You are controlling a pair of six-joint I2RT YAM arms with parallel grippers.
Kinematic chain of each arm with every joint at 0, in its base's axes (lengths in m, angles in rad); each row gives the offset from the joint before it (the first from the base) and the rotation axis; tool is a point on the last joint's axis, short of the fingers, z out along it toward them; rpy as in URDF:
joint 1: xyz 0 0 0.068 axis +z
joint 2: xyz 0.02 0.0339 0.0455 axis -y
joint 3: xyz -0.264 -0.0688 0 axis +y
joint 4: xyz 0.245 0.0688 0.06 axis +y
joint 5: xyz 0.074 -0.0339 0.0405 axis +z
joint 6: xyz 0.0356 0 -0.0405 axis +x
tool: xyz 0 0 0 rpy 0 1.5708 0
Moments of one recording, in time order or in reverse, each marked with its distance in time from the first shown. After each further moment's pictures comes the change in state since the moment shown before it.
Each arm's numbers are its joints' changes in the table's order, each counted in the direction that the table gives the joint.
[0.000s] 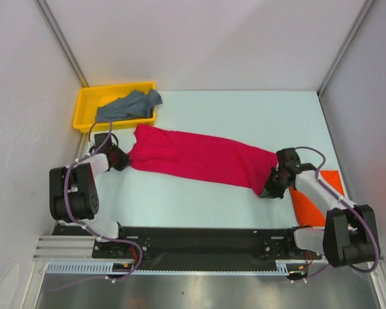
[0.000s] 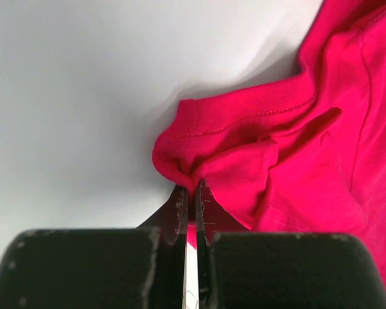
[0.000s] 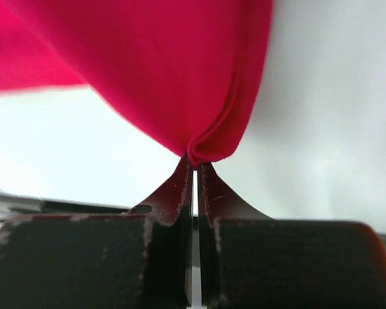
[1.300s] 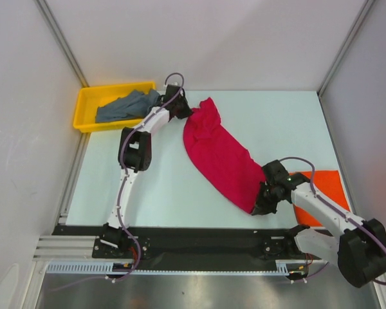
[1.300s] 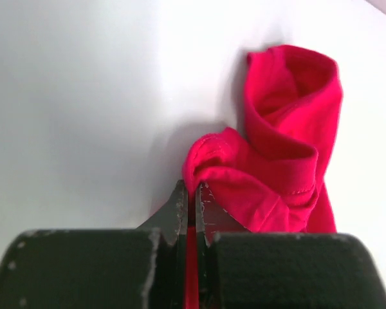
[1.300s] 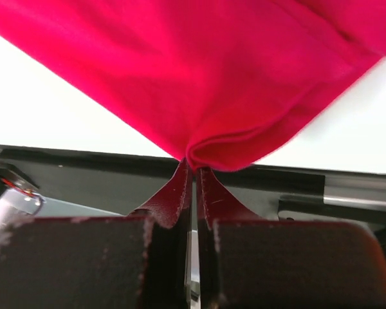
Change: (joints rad) left arm -0.474 -1.050 -1.521 0.212 -0.027 0.068; right arm 0.317 0.190 0.071 0.162 0.014 0.154
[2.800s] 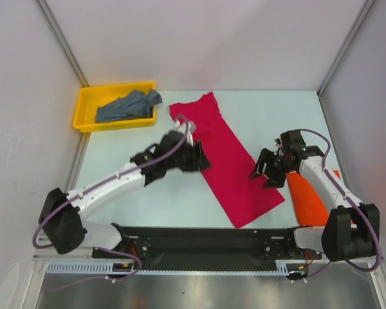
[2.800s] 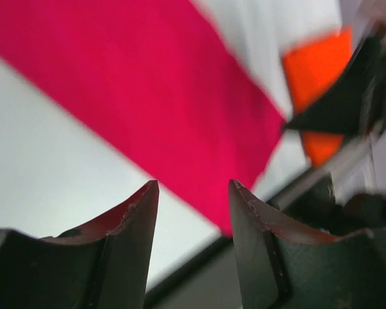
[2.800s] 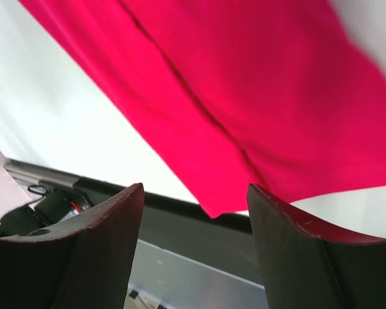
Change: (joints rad) left arm -0.454 1.297 1.224 -0.029 0.074 0.005; right arm -0.281 -0.198 -0.320 0.030 0.170 -0.267
